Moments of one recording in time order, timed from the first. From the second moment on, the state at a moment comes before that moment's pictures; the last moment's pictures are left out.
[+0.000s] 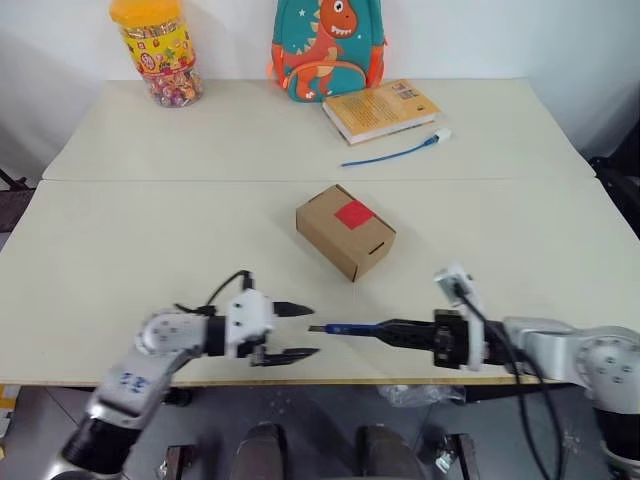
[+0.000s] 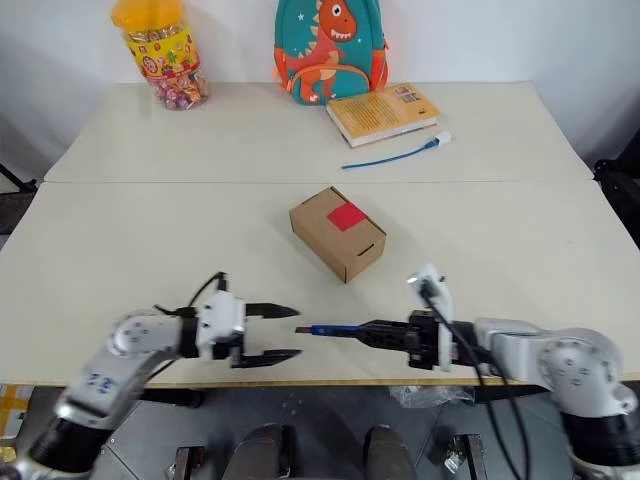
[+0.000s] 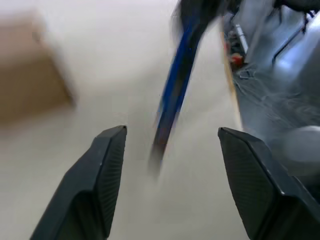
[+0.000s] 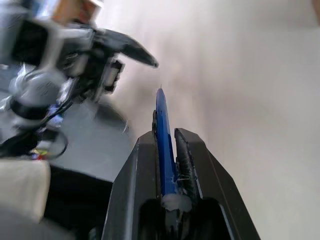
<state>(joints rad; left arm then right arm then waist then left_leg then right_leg) -0.10 0.73 -0.05 -0.34 -0.45 0.31 -0.98 -0.16 -0.83 -0.20 -0.42 1.44 1.20 0.53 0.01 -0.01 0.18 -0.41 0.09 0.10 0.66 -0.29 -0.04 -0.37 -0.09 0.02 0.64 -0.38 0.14</state>
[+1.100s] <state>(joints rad) -0.61 0.41 -0.06 0.20 -0.29 0.54 -0.68 -0.82 -0.39 0.03 0.72 0.29 0.09 0.69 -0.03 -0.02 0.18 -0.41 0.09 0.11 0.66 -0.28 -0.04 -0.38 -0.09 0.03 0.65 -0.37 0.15</state>
